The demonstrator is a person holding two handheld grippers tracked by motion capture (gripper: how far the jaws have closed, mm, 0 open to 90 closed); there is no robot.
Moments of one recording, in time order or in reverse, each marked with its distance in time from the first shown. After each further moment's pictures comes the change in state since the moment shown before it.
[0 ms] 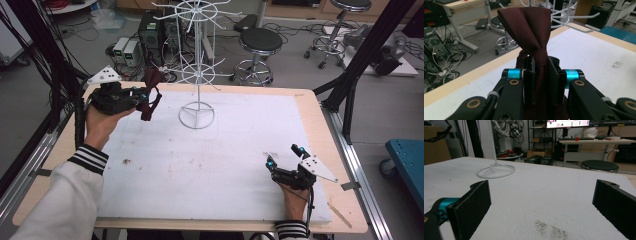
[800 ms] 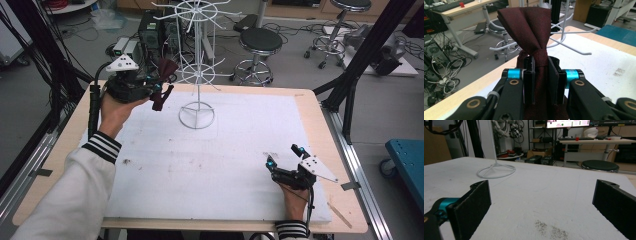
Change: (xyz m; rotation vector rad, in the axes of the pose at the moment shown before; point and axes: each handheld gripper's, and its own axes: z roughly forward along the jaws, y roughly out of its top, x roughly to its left) left arm -0.013 0.029 0.029 0.009 -0.014 0.045; right arm 0.000 0.000 0.000 0.000 0.001 0.001
